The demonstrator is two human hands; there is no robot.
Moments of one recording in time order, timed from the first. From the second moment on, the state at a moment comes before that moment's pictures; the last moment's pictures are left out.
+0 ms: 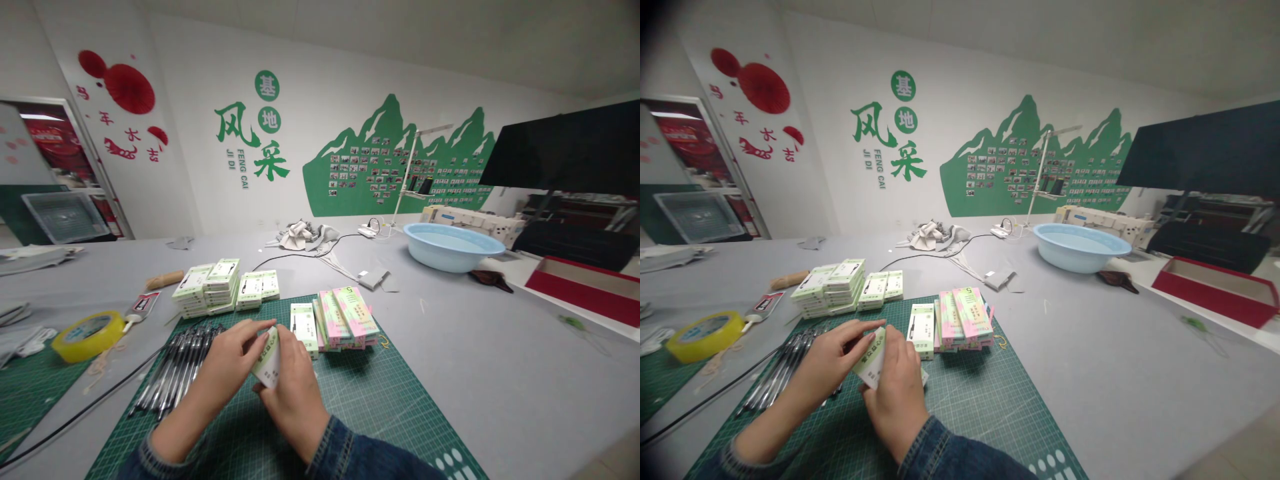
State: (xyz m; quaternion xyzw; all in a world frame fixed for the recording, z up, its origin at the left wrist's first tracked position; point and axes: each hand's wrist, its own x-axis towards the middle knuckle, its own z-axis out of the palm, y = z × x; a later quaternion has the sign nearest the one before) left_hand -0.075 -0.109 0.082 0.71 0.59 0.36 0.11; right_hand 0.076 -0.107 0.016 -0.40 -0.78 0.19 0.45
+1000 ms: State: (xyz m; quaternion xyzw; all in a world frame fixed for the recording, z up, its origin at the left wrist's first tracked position) left_hand -0.045 0.038 0.027 0.46 0.65 0.43 0.43; right_hand 0.097 -0.093 0.005 -0.53 -0.78 0.02 0.34
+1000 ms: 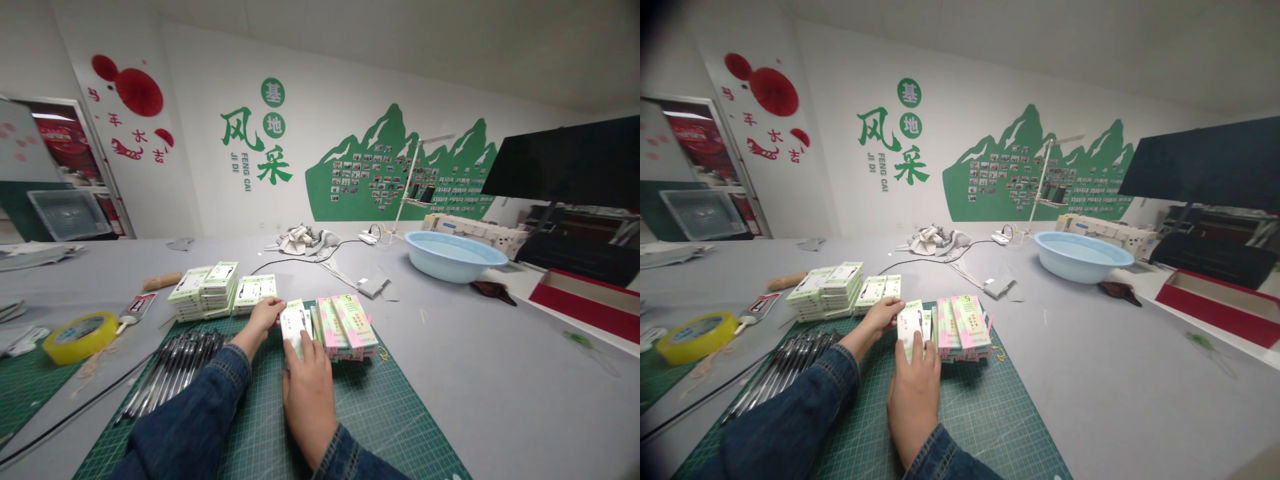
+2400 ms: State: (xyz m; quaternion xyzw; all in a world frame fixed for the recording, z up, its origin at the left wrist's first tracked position) left_hand -0.056 -0.124 0.052 0.41 0.45 0.59 0.53; right_hand 0.095 -0.078 0.020 -0.35 -0.51 0.51 0.60
